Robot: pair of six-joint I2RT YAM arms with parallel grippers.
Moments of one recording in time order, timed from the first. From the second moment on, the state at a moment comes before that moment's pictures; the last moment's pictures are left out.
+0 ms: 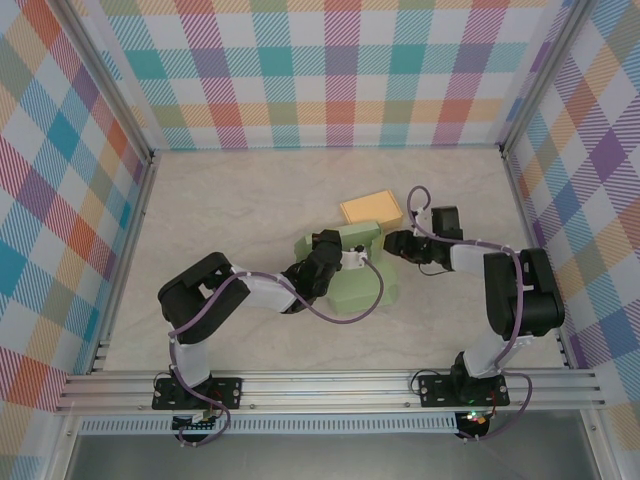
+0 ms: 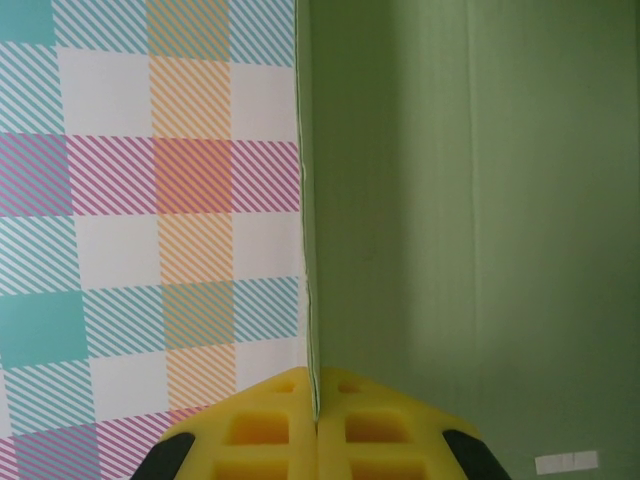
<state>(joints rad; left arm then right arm) -0.92 1.87 0.87 0.68 -0.65 1.24 0.14 1.66 0.74 0.06 -0.65 0.43</state>
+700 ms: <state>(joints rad) -0.92 1.88 0.87 0.68 -0.69 1.23 0.24 1.63 0.69 0.19 -0.49 0.31</state>
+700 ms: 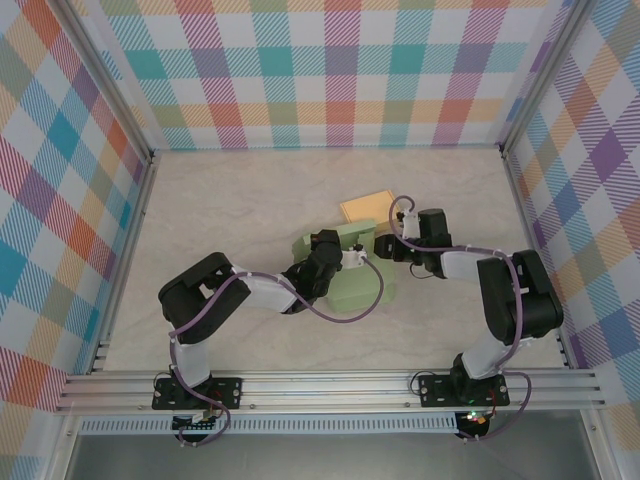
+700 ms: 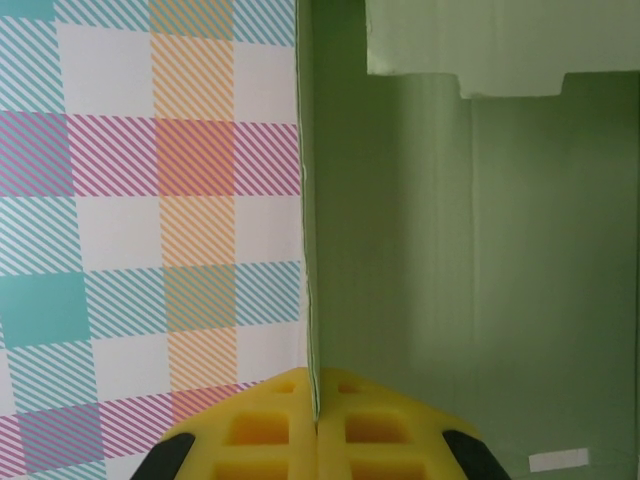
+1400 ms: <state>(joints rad) -0.92 1.88 0.84 0.70 -0.67 1.23 0.27 1.66 0.68 0.26 -0.46 0.26</state>
